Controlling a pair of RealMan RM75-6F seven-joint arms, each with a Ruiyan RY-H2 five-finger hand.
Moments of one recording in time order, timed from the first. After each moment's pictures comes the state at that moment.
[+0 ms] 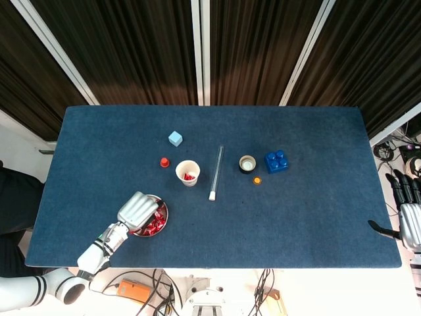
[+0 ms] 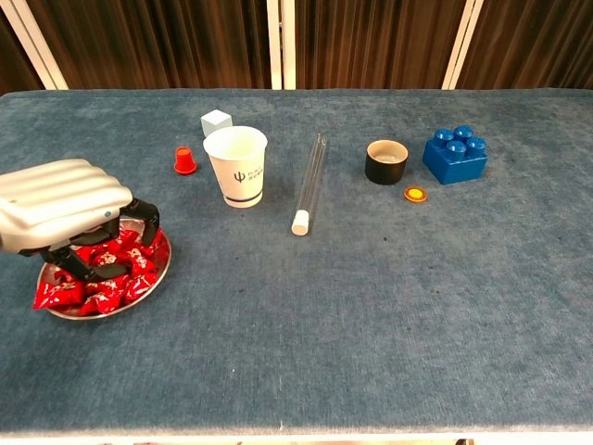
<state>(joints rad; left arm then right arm) -0.59 -1.50 0.05 -1.53 1.39 1.04 0.54 0.07 -1.03 0.10 -1.63 -1.47 1.50 0.05</state>
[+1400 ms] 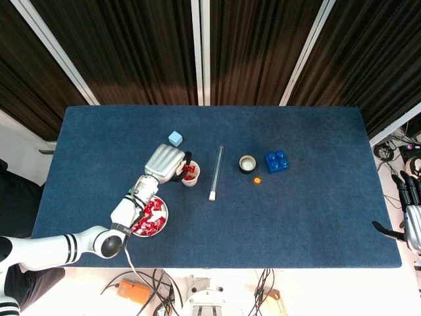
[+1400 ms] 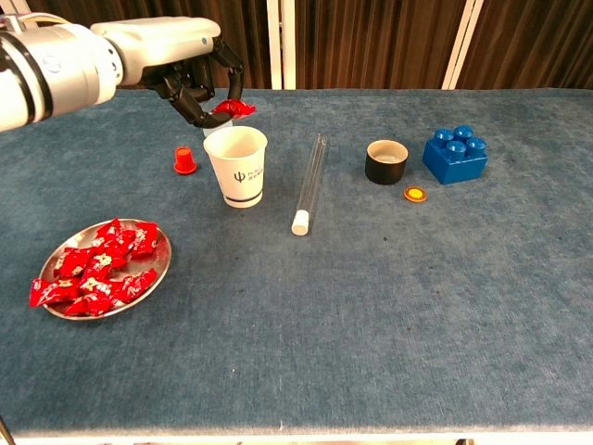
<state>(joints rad) -0.89 -1.52 -0.29 -1.56 0.97 0.89 0.49 0.05 -1.03 0.10 -1.61 -1.46 1.51 0.07</state>
